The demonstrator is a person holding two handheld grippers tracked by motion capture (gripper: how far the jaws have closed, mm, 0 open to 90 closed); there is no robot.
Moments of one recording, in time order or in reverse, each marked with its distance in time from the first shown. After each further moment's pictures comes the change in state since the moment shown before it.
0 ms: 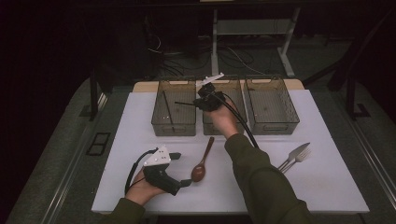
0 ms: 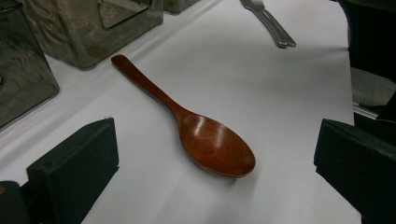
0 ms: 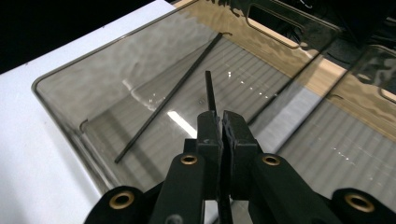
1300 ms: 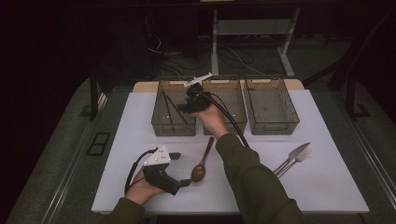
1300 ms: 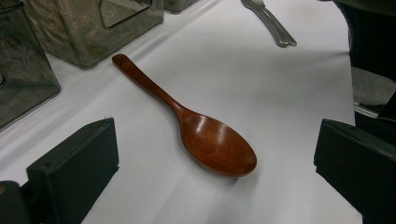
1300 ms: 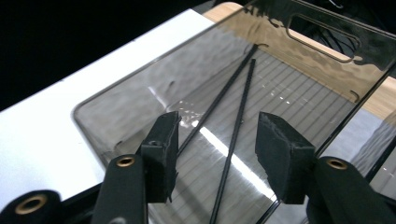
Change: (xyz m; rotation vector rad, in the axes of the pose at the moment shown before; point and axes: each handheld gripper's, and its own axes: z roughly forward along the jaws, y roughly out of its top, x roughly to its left) left arm 0.001 0.000 -0.001 0.006 -0.002 -0.003; right arm 0.022 0.014 0.020 -0.010 0.097 0.022
